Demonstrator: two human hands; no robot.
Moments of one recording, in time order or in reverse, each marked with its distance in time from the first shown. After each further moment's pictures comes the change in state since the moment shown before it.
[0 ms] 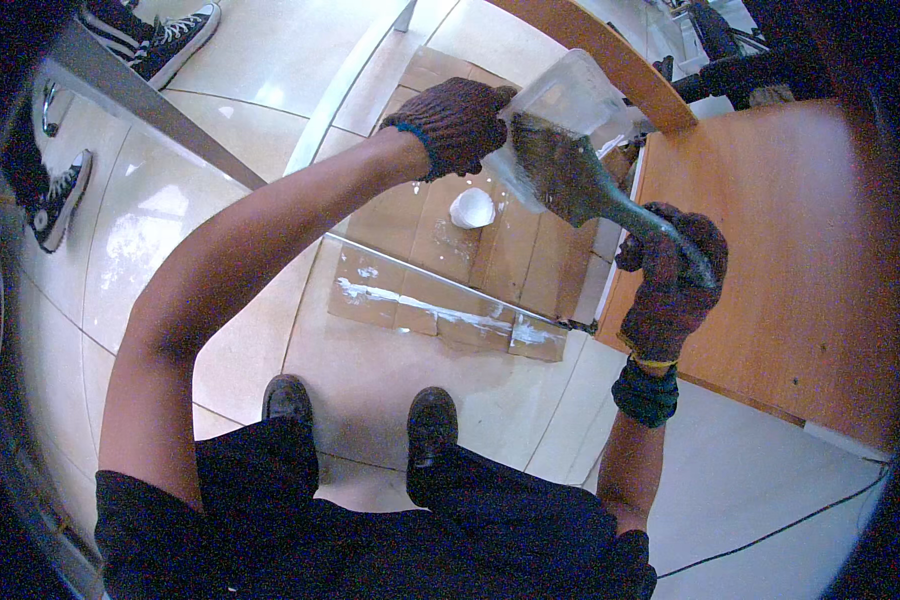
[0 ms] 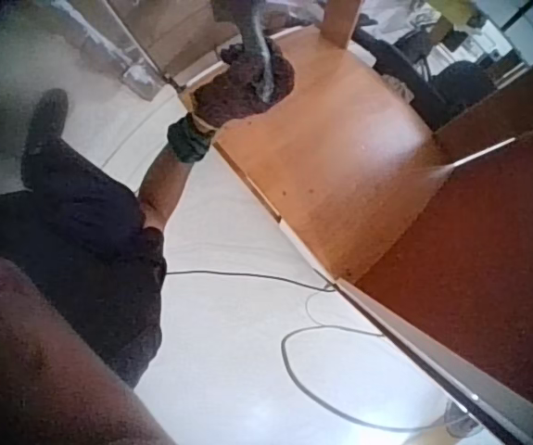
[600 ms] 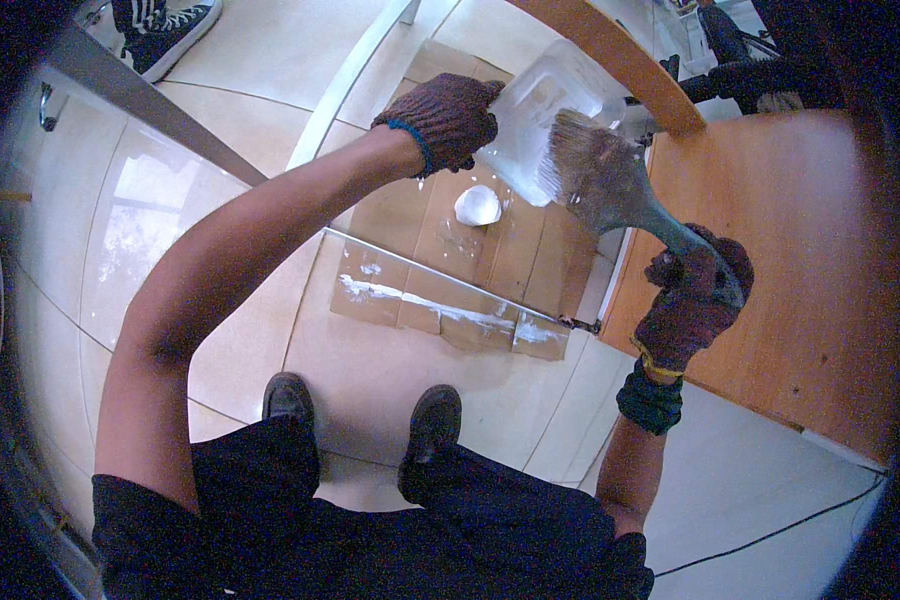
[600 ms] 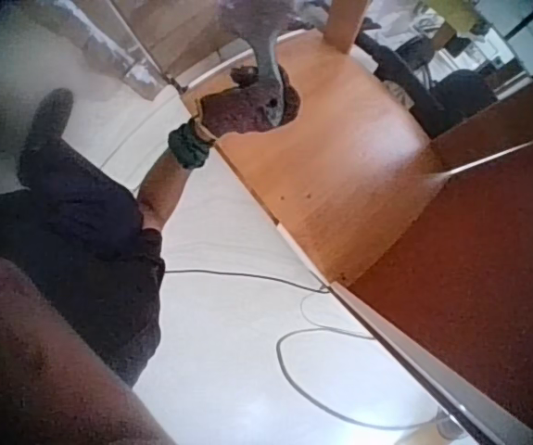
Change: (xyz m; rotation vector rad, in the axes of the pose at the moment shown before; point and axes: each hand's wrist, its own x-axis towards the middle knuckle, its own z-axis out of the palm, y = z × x) left_hand -0.001 -0.016 -0.001 -0.054 -0.050 -0.085; right_hand 0.003 -0.002 -0.004 -0.064 0.310 0.092
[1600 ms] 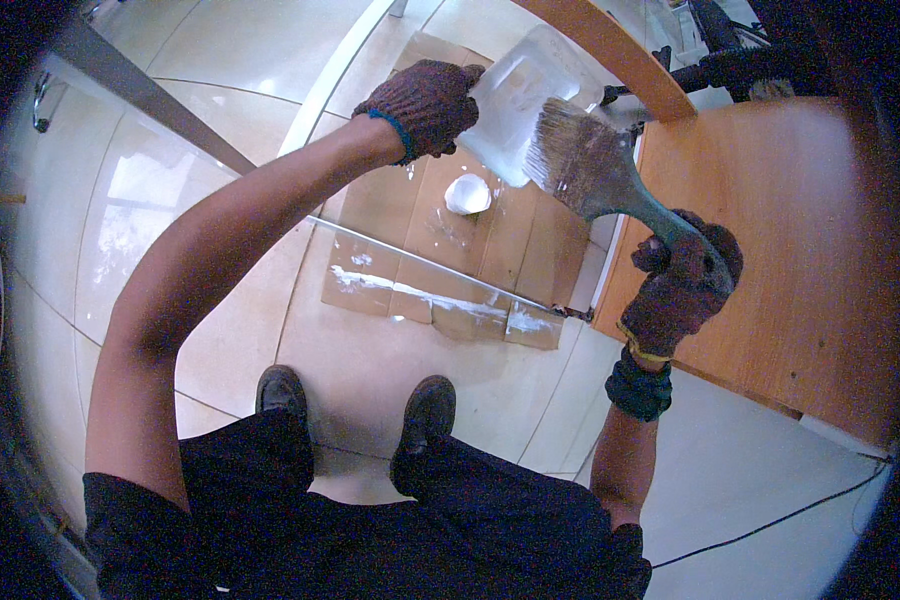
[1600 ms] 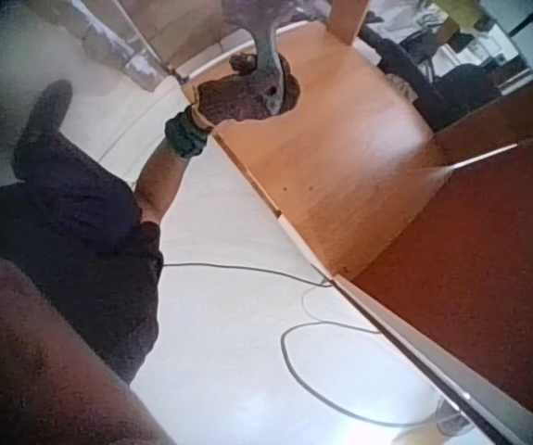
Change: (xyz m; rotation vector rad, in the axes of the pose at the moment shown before) left_hand -0.009 0.016 -0.007 0.147 0.108 -0.062; right_hand 0.000 -0.003 -0.001 -0.029 -0.042 -0.031
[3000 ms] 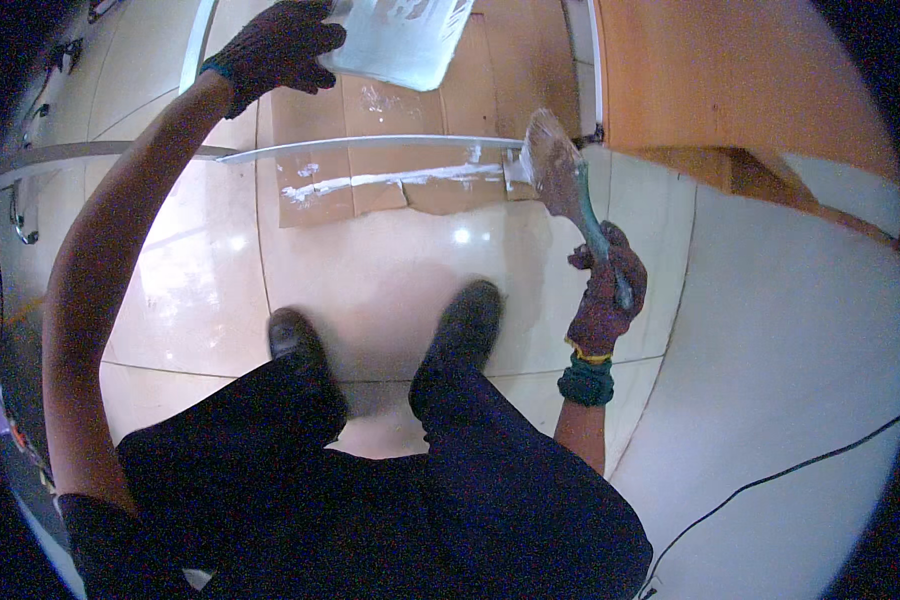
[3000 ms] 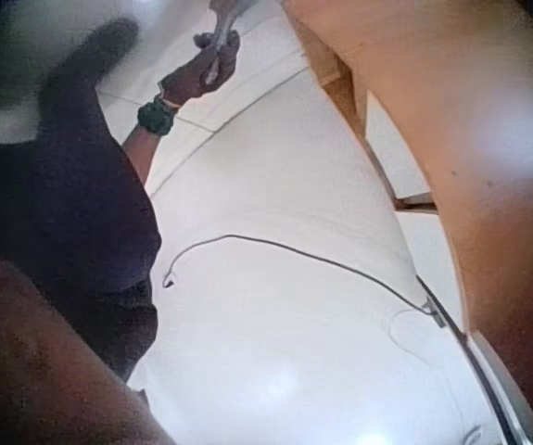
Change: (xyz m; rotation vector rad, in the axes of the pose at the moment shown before) left_hand -0.036 0.012 0.043 -0.010 -0.504 -0.016; right_hand -0.265 0.085 -0.142 0.117 0.117 0.338
